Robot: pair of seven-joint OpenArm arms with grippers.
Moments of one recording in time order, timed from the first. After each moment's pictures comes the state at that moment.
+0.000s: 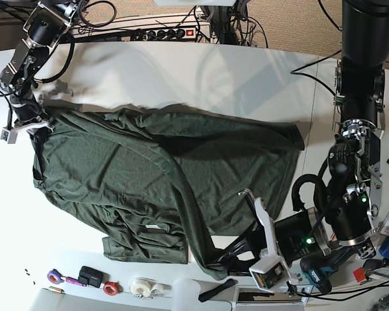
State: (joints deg) left arm -36.1 -17.9 11.5 103.5 -47.7 -37.9 52.0; right arm 1.6 21.6 39.4 63.3 24.0 28.6 -30.4
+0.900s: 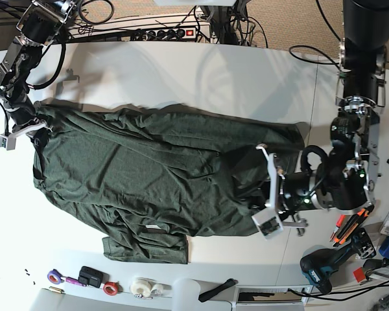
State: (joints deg) left arm -26.3 -22.1 11.5 104.0 -53.1 -34.6 76.3; right arm 0.3 23.0 39.1 73.2 30.6 31.2 -41.6
